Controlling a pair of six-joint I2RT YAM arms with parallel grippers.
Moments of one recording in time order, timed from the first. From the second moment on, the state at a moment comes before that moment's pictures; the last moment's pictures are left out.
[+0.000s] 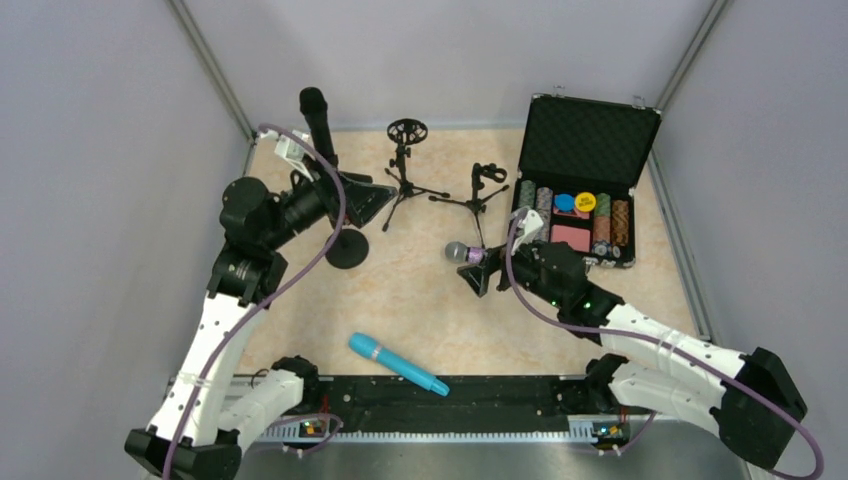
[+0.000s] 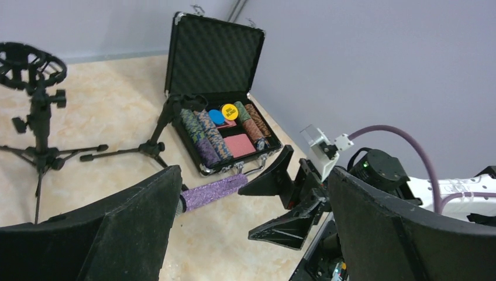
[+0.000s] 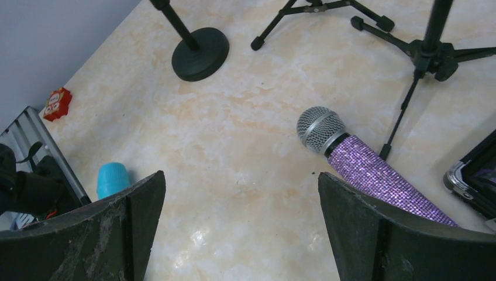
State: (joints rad) left arm -0.26 0.85 1.03 -0.10 0.58 -0.60; right arm 0.80 0.94 0.48 0.25 -0.02 0.33
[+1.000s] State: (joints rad) left arm -0.59 1.40 1.43 -0.28 0.26 -0.21; right arm 0.51 1.19 0.58 0.07 -0.29 0.33
